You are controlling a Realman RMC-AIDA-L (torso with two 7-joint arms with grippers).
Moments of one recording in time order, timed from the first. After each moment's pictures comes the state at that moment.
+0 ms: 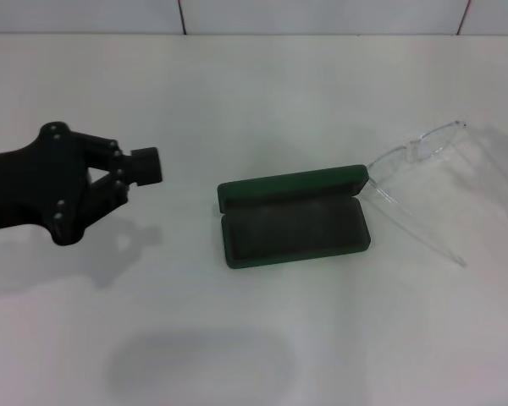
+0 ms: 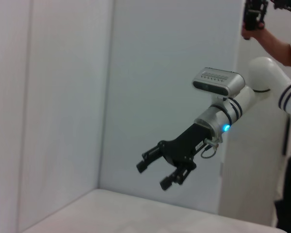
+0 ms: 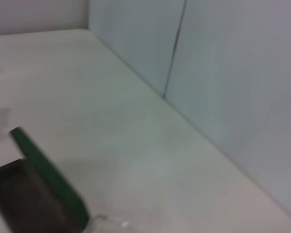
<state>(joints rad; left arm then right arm) -0.30 -2.04 0.87 1.02 1.61 1.88 -1.47 0.44 1.99 -0.66 -1.52 -2.17 -1.73 1.76</state>
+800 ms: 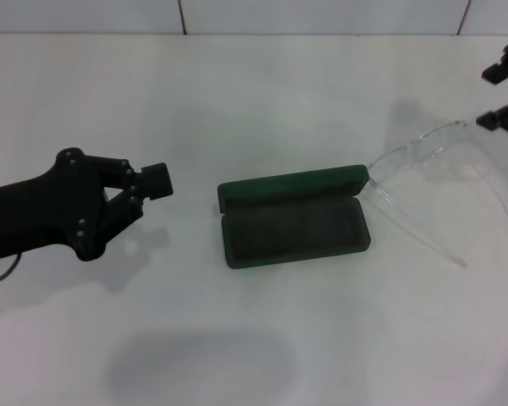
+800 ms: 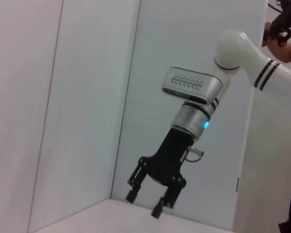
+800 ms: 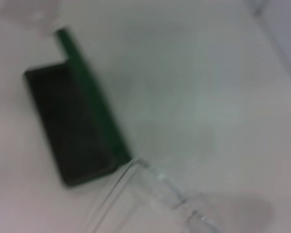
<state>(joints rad) -0.31 -2.05 0.84 0.78 1.61 1.85 -1.29 0.79 1.90 -1.00 -1.29 -2.50 -1.73 1.84</state>
